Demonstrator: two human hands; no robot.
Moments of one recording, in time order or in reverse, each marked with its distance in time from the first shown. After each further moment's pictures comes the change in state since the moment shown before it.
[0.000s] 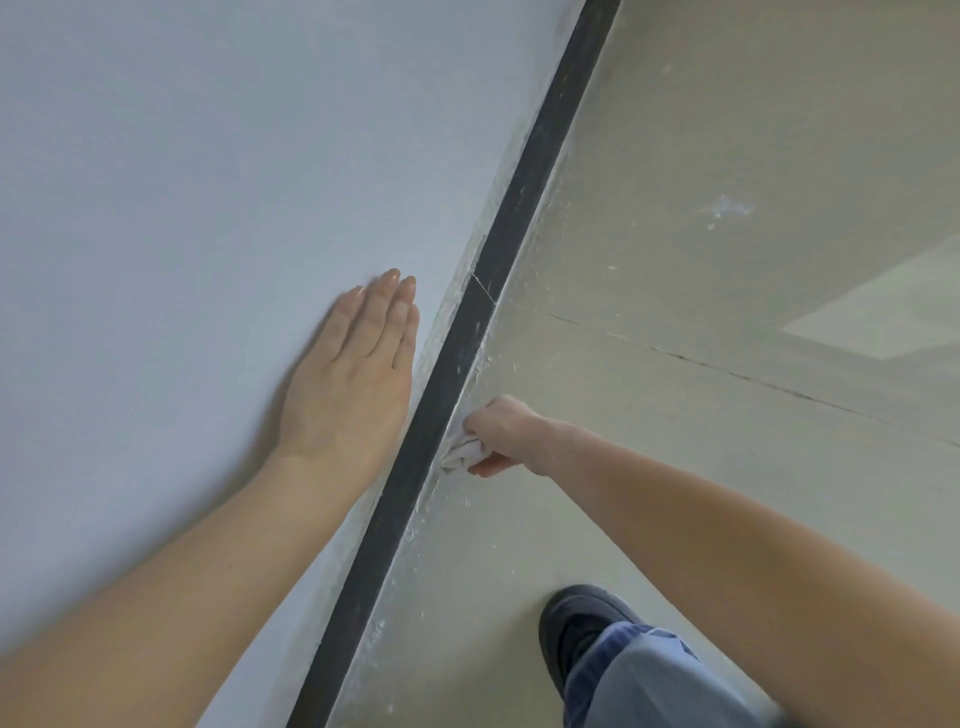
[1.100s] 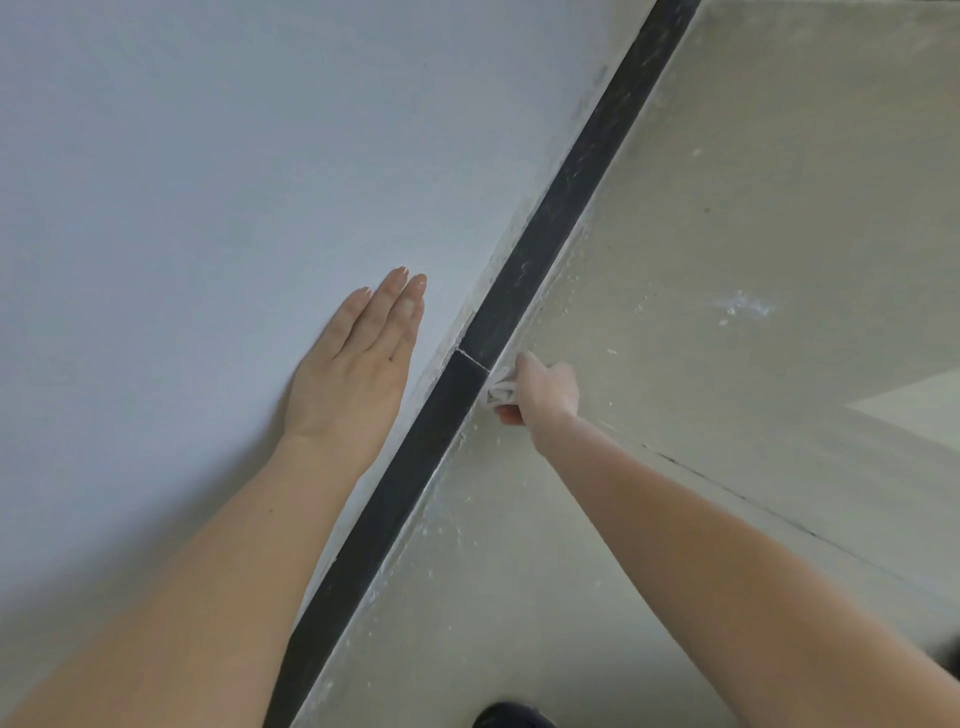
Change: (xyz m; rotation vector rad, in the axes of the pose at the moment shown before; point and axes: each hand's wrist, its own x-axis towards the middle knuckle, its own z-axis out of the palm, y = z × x) left_hand 0.077 -0.001 -0.020 0.062 -0.054 -0.169; right_hand 0.042 -0.045 -0.095 0.510 0.398 -0.126
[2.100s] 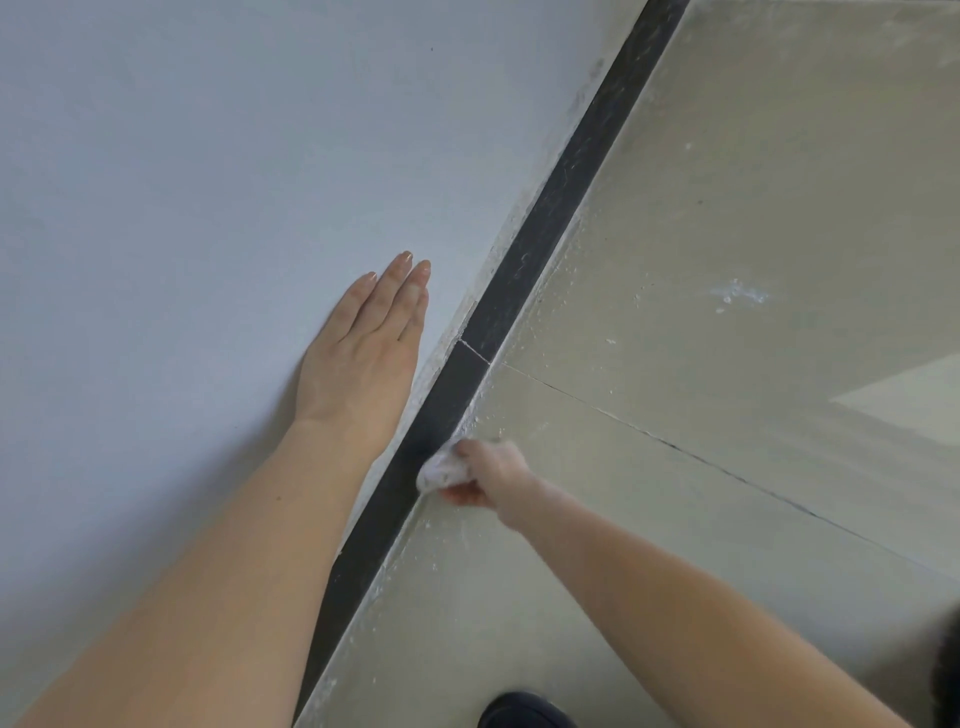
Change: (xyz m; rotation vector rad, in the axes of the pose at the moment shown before) left_hand 0.001 -0.003 -0.015 -0.192 -0.087 0.016; right_hand -0.037 0.067 0.025 -0.020 -0.377 0.266
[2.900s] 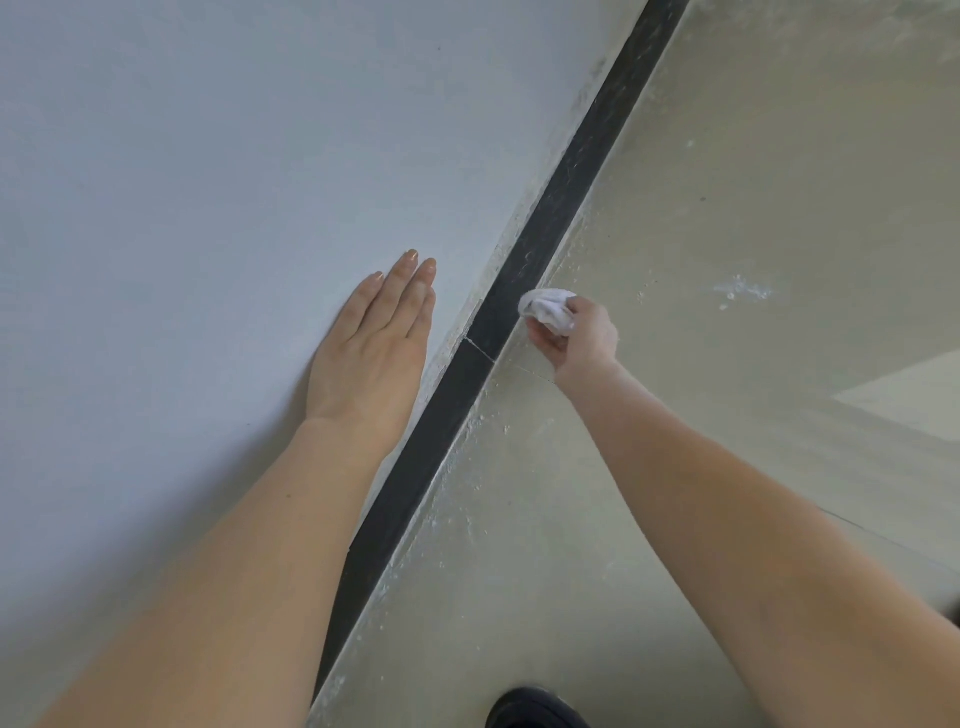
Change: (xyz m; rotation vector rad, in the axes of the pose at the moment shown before) left_hand -0.002 0.000 0.002 -0.024 0.034 -0.004; right_hand 0.003 -0.107 -0.055 0.683 0.272 -0.361
